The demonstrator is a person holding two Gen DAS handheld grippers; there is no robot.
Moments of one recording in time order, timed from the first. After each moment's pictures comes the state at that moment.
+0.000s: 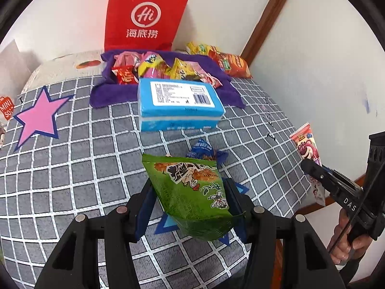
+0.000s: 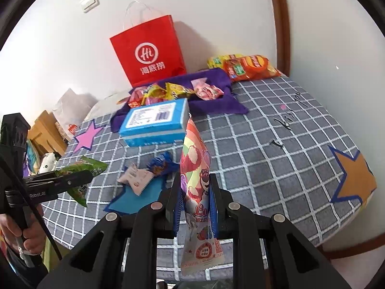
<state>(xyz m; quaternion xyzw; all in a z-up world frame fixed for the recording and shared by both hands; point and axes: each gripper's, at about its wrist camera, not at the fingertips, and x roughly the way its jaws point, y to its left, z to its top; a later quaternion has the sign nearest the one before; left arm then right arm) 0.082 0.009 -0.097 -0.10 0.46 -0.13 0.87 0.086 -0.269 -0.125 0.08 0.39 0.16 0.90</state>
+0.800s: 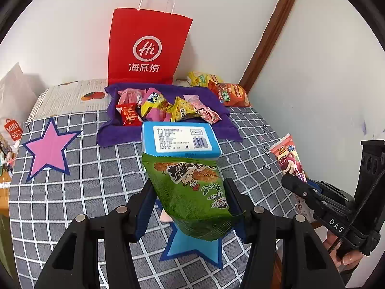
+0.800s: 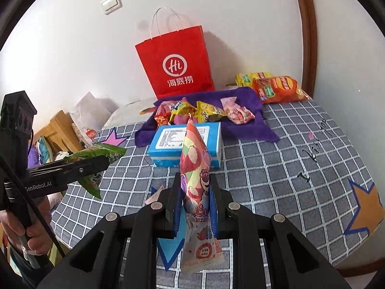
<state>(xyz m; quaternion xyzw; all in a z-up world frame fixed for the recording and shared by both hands) 0.102 0.015 -0.047 -0.10 0.42 -0.12 0.89 0.111 -0.230 -0.084 0.07 0.37 0.20 0.90</state>
